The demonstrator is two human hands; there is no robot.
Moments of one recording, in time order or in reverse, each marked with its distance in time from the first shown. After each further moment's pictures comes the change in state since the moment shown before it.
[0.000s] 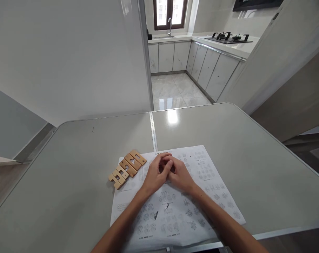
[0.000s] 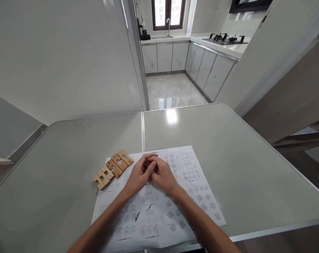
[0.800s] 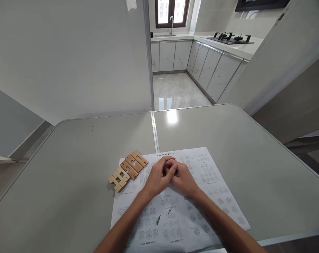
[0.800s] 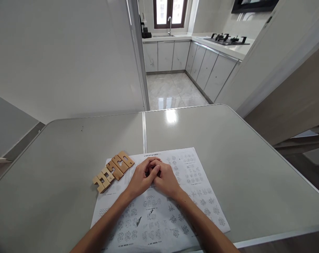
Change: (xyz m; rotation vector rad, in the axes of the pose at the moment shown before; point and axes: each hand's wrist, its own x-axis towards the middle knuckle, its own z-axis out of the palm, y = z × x) left_hand 0.004 -0.007 -0.001 0.014 -0.050 0.010; right_hand -0.001 -0.003 0.001 -0.034 -0.022 0.090
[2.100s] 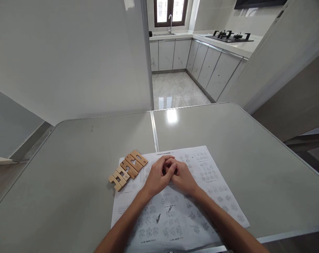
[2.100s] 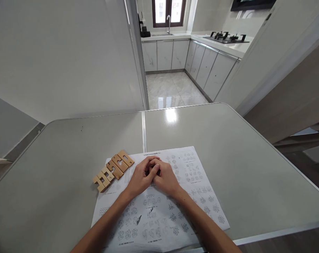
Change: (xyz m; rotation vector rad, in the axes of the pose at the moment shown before) left_hand 0.000 0.001 0.000 0.015 0.007 0.018; right_hand 0.000 0.001 0.000 -0.013 -0.004 0.007
